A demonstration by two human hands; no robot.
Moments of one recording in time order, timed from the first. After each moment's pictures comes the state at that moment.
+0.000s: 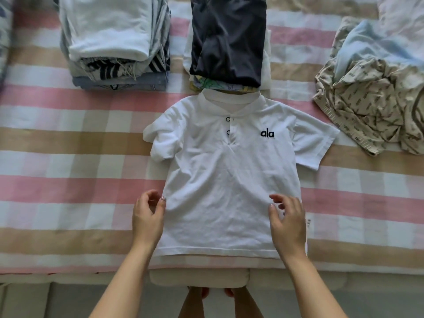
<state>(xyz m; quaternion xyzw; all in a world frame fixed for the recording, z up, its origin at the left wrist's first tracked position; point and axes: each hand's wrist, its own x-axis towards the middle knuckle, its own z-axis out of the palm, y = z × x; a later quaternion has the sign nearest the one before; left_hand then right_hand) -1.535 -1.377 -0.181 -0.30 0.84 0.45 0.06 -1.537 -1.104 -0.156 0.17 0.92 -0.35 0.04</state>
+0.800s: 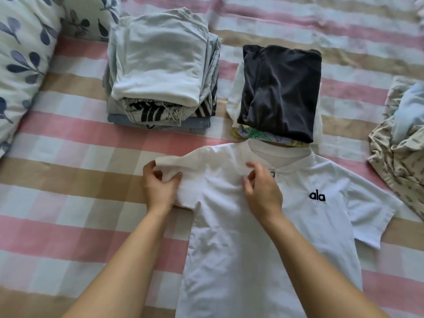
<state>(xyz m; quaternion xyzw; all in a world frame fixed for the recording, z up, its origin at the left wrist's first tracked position) -1.716 -1.445 -0.207 -0.39 0.76 0.51 -0.04 -1.740 -1.244 -0.191 0.05 0.94 -0.32 0.11</state>
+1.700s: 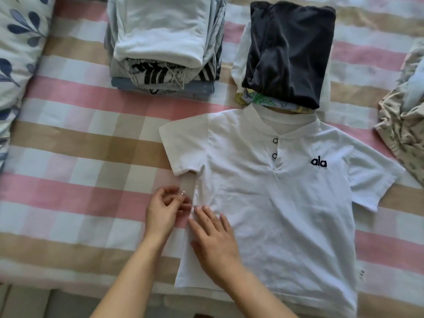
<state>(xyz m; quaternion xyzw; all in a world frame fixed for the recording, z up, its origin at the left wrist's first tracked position) -1.594 -1.430 -0.208 -0.39 0.66 0.64 0.08 -1.559 -1.289 -0.194 -0.25 0.93 -0.18 0.18</state>
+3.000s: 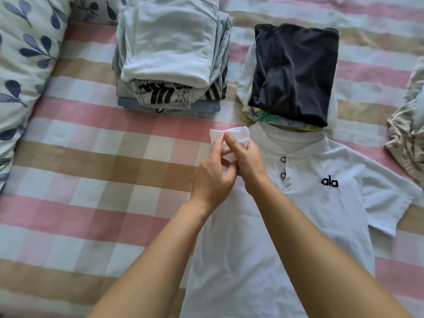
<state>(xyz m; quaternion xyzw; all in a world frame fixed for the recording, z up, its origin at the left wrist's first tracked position) -1.710 -1.380 -0.173 -0.09 0.85 0.51 0.00 -1.756 -1.298 -0.175 0.16 0.71 -0.66 0.20</state>
